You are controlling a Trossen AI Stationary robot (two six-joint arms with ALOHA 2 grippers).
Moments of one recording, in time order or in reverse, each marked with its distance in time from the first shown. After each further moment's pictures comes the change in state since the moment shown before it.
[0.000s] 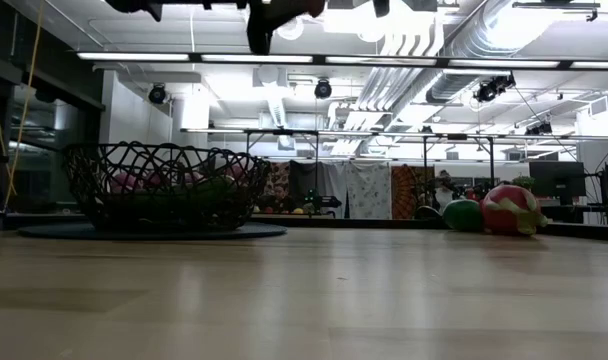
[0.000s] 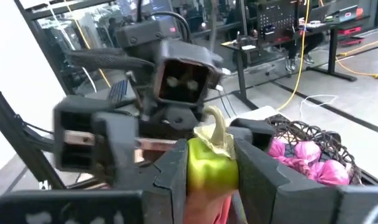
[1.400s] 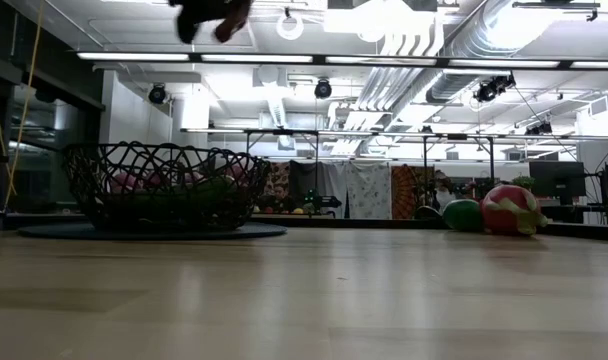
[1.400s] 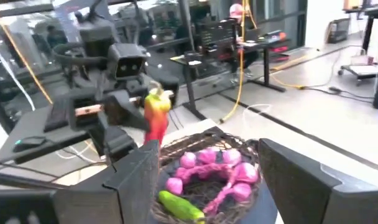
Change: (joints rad) left arm 0.197 -0.400 0.075 -0.772 -0.085 0.223; right arm -0.006 -0.244 0.002 -0.252 0.224 -0.036
